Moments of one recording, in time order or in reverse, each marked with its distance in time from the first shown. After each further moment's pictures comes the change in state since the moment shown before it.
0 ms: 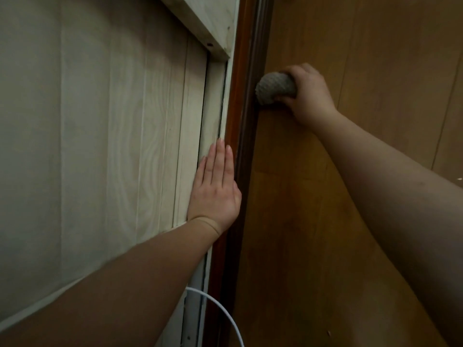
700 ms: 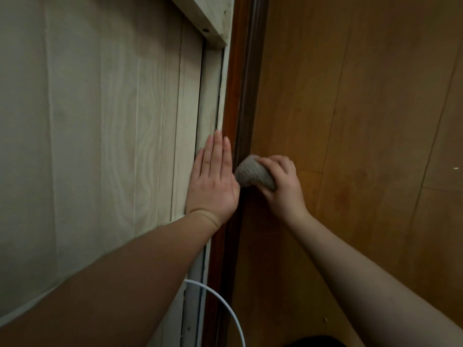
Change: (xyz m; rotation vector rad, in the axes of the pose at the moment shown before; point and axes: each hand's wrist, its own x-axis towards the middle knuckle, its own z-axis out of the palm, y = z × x) left_hand 0.000 0.001 -0.001 -0.018 -0.011 -0.001; right_hand -0.178 -0.025 0.085 0.281 -0.011 0.062
